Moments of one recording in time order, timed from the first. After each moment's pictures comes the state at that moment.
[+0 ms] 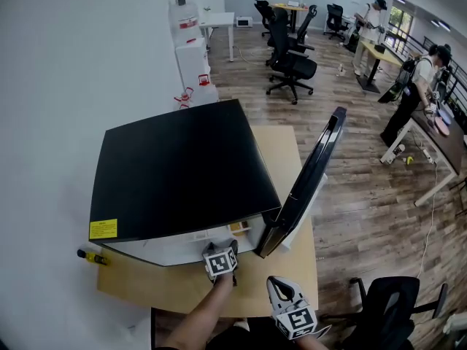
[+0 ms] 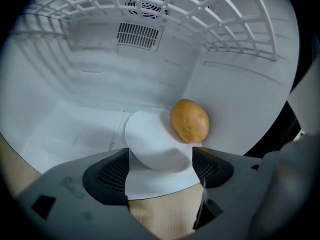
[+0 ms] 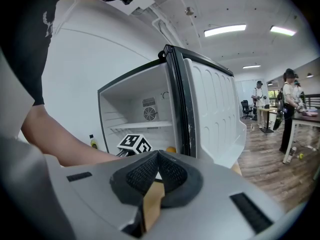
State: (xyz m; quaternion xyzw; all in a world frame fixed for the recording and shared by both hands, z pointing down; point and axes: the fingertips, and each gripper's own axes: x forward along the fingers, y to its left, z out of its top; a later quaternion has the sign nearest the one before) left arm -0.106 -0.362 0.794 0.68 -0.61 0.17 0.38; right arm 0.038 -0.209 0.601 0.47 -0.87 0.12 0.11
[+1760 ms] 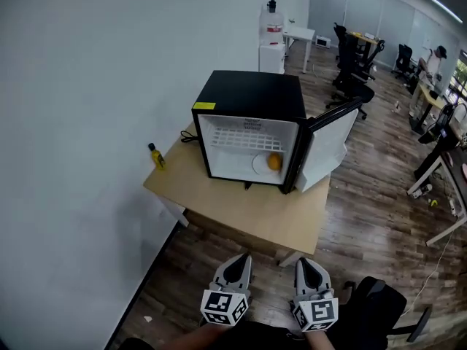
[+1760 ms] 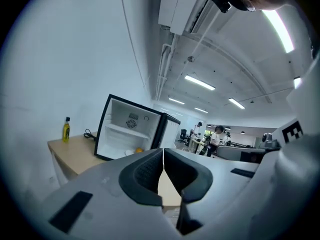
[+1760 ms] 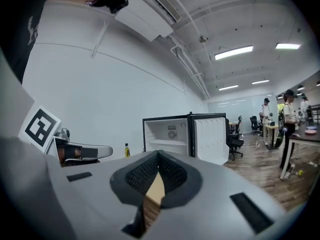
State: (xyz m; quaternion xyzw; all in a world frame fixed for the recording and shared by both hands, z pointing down) left arm -0.012 0.094 0.491 0.74 -0.65 -0.06 0.15; right arm 0.131 0.065 0.467 0.42 -0.90 0.05 0.07
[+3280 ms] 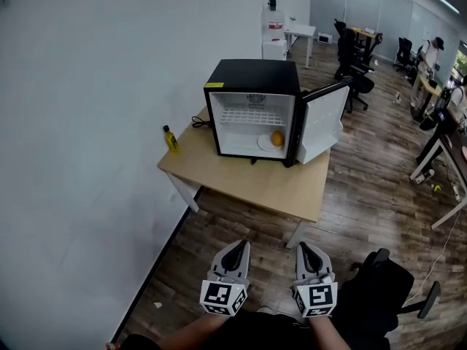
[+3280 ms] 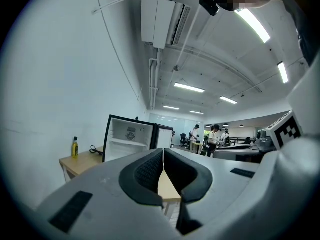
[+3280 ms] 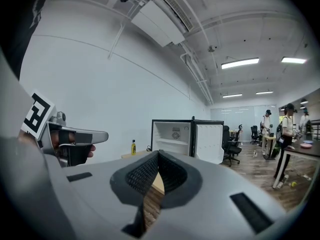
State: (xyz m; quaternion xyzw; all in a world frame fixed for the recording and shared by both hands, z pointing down) left arm 0.019 0.225 0.460 0.75 -0.66 -0.05 0.07; right arm 0.160 0.184 0.462 0.42 -0.90 0.00 0.09
